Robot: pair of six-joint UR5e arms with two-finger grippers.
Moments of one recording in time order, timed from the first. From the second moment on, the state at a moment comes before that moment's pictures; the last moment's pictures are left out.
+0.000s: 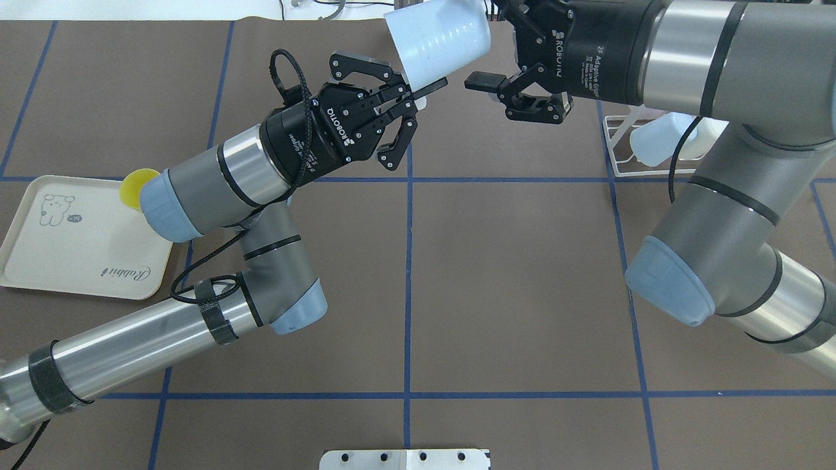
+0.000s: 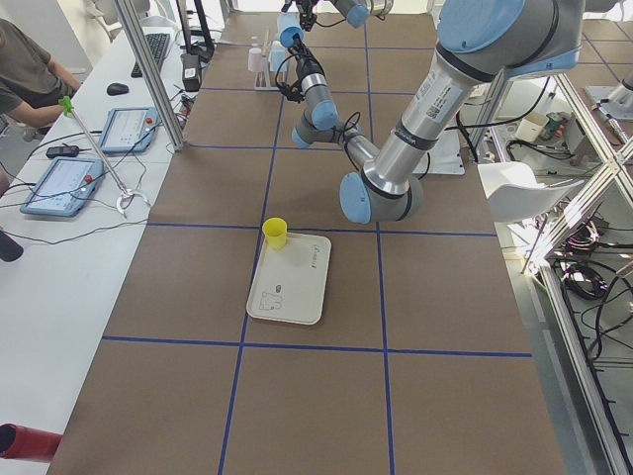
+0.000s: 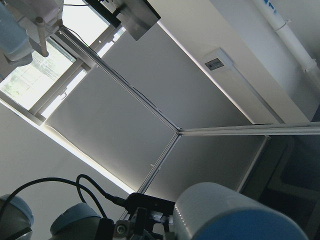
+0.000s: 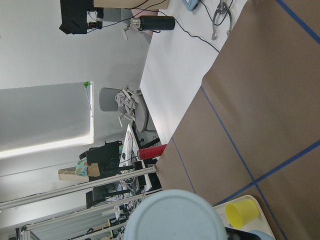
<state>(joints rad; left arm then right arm) -0.57 -2.35 -1.32 -3.63 -1.52 -2.67 0.79 -1.06 2.01 -0.69 1.81 2.18</state>
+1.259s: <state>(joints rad) -0.56 -2.36 -1.32 -3.62 -1.52 -2.67 0.78 -1.06 2.00 -0.68 1.80 2.18</state>
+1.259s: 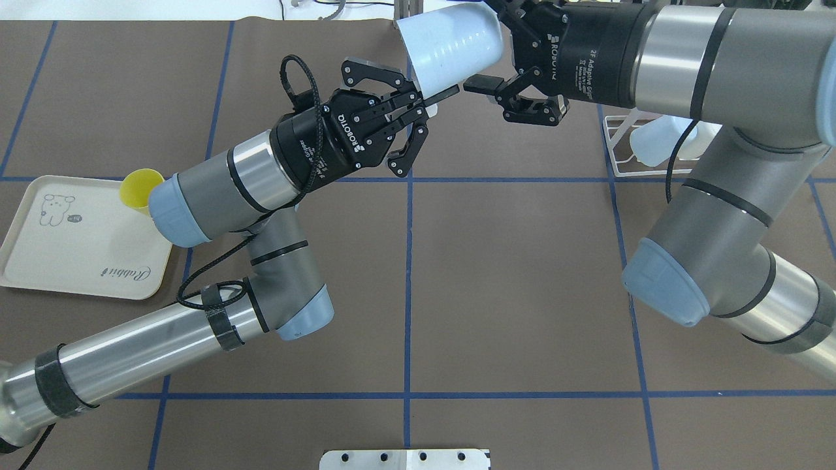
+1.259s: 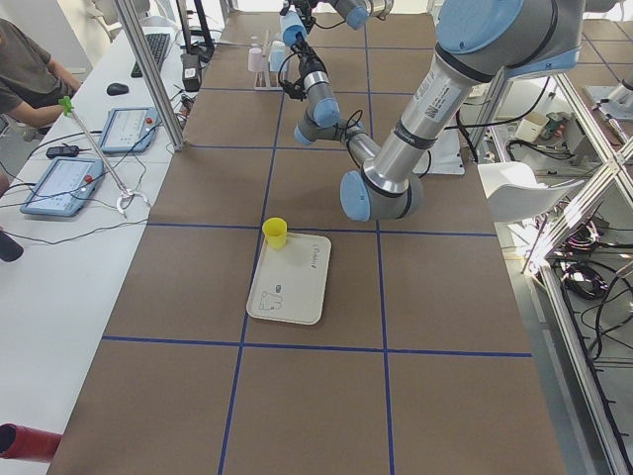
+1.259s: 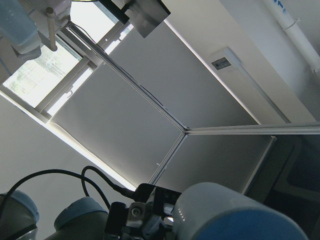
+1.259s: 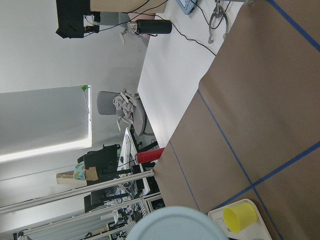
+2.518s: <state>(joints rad) -0.57 -2.37 -1.34 -3.57 -1.52 -2.66 0.82 -1.07 2.01 -0.69 1.80 2.18</state>
